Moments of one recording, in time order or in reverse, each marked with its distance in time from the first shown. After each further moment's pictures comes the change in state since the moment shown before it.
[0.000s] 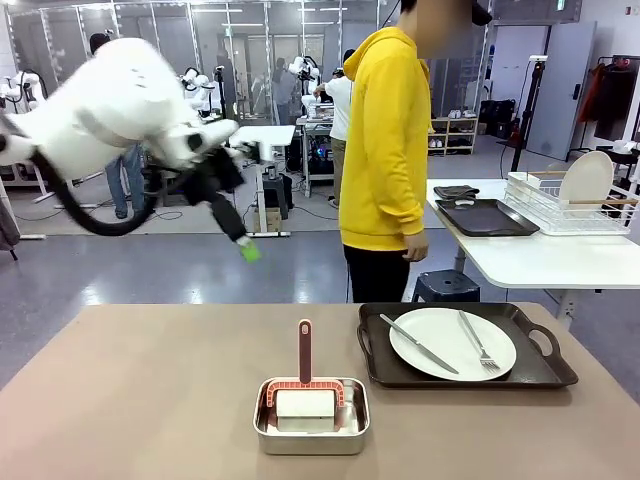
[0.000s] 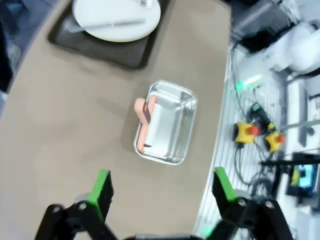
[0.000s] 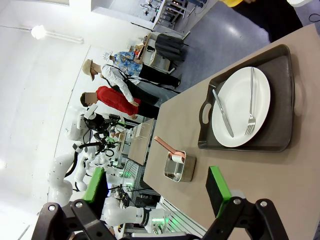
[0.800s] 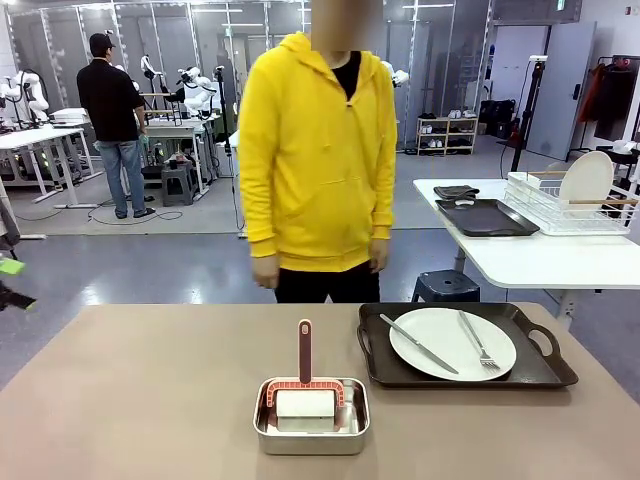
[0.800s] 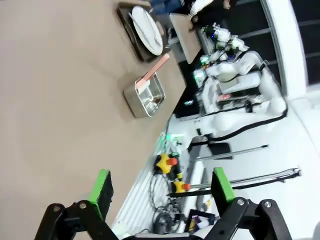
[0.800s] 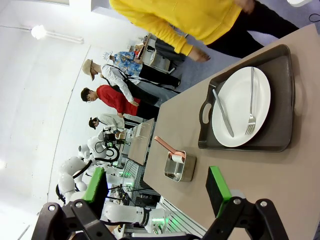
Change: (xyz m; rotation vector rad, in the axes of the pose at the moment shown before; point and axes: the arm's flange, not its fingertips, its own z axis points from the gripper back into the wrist) left arm -0.384 0.079 0.123 -0.346 -0.502 0.682; right arm 0.000 0.000 0.000 0.000 0.000 0.000
